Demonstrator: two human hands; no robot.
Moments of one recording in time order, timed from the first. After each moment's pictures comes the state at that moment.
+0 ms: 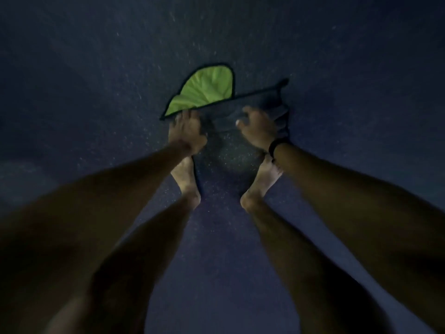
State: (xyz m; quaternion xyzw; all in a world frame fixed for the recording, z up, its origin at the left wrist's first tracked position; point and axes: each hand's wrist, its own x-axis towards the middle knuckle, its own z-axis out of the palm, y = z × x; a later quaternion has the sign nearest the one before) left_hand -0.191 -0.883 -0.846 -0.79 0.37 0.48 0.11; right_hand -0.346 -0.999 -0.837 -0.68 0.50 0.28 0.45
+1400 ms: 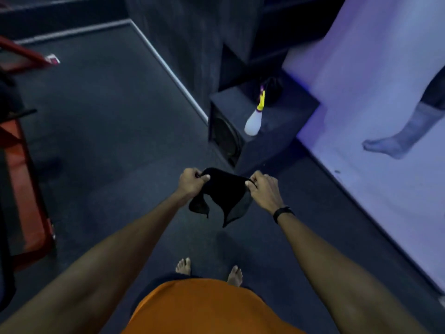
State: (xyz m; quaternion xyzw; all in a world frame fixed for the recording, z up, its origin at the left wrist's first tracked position) left_hand -0.135 -0.948 -0.222 -0.82 0.26 0.36 -0.37; right_hand -0.344 -1.066 -0.204 -0.85 0.44 -0.05 0.28
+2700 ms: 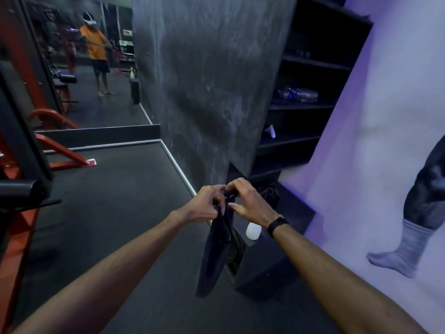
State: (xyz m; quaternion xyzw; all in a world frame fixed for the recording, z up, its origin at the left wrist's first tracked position) left_hand -0.070 -1.009 0.001 -0.62 0.65 0.16 -0.40; right_hand -0.217 -1.145 0.003 -0.95 0.11 -0.22 0.19
